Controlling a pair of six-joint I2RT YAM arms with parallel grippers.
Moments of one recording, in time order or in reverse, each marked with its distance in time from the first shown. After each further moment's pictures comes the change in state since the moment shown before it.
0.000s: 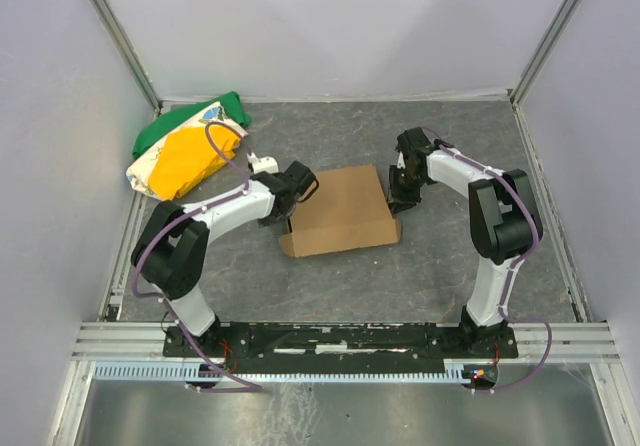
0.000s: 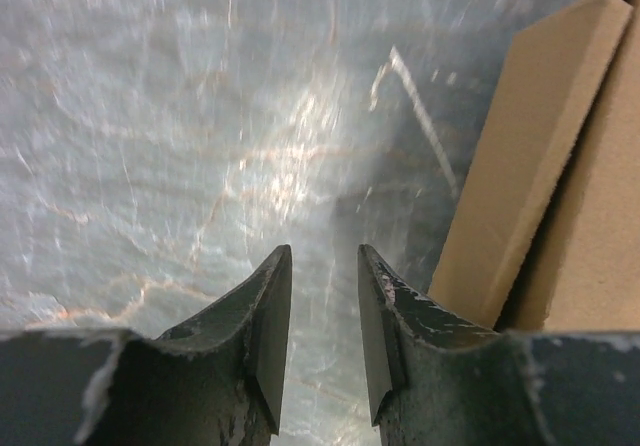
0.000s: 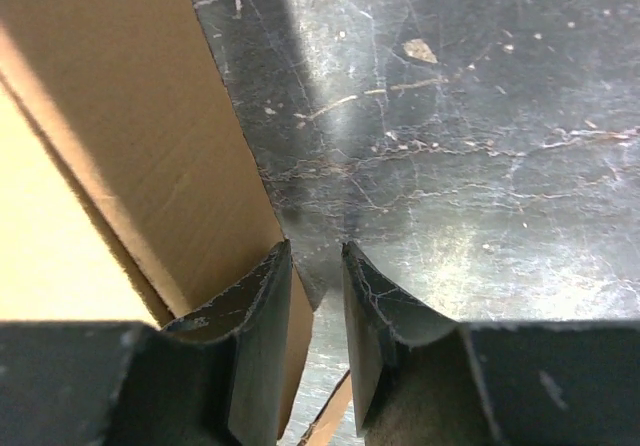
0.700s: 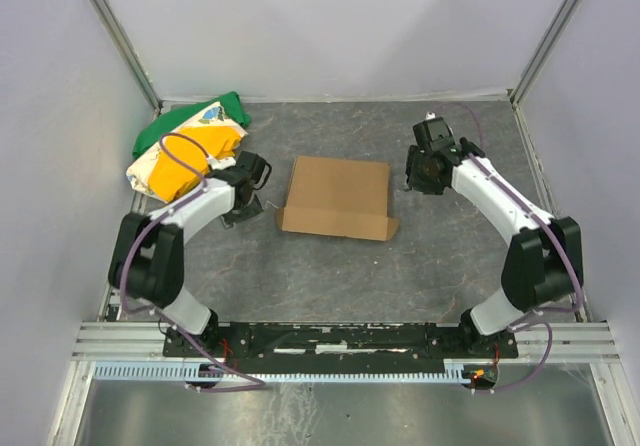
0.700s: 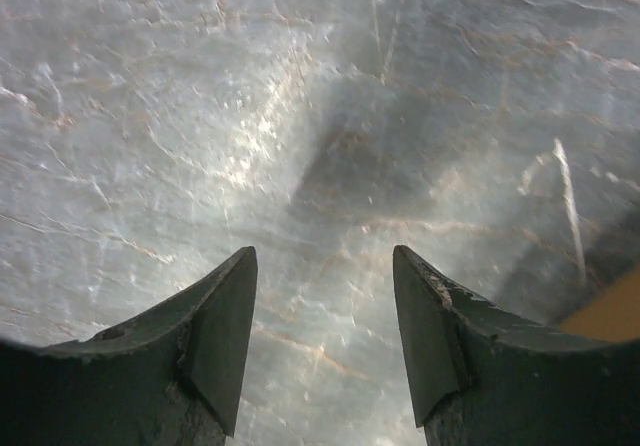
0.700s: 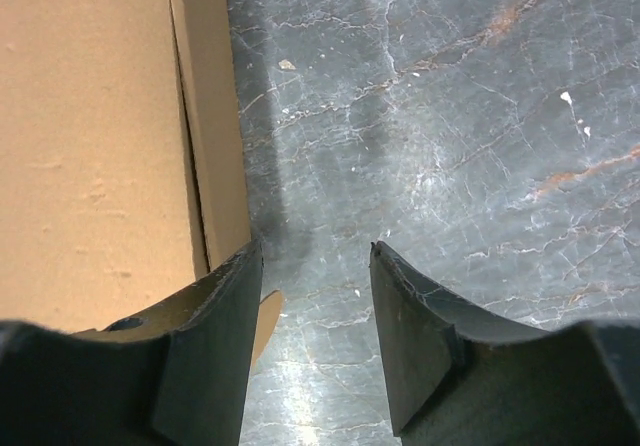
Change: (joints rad) left arm 0.294 -0.040 -0.052 0.065 0.145 0.180; right arm 0.024 -0.321 -0.035 -0.074 0.370 0.065
